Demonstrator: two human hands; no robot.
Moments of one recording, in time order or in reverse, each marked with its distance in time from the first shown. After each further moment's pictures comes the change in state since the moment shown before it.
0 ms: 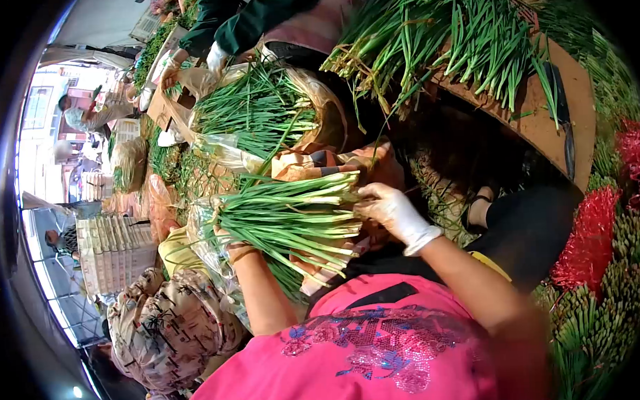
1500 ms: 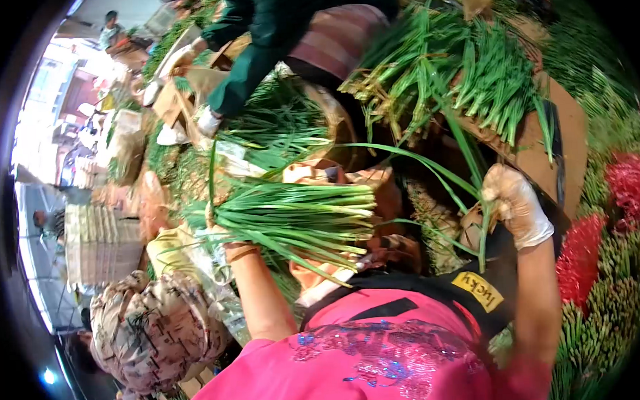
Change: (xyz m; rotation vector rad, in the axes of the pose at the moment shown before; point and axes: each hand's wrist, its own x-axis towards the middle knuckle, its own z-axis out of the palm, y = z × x) left_hand -0.029 -0.005 0.076 -0.076 -0.069 0.074; right_hand -0.080 -0.113 -0.135 0.094 0.155 -0.128
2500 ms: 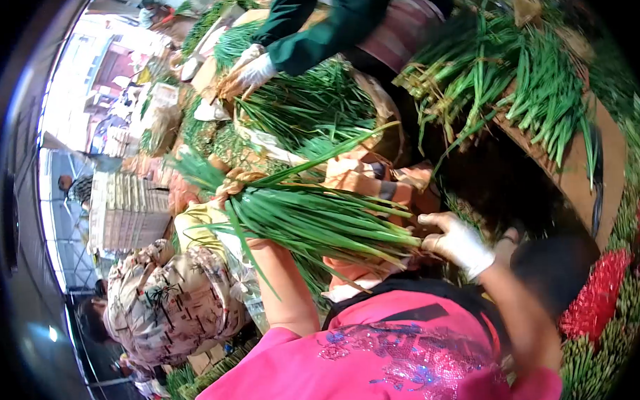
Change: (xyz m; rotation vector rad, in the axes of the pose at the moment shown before) left_hand -0.036 0.012 0.078 -0.283 -0.467 -0.032; right_hand 0.040 0.133 0.099 -0.881 -0.229 -0.296
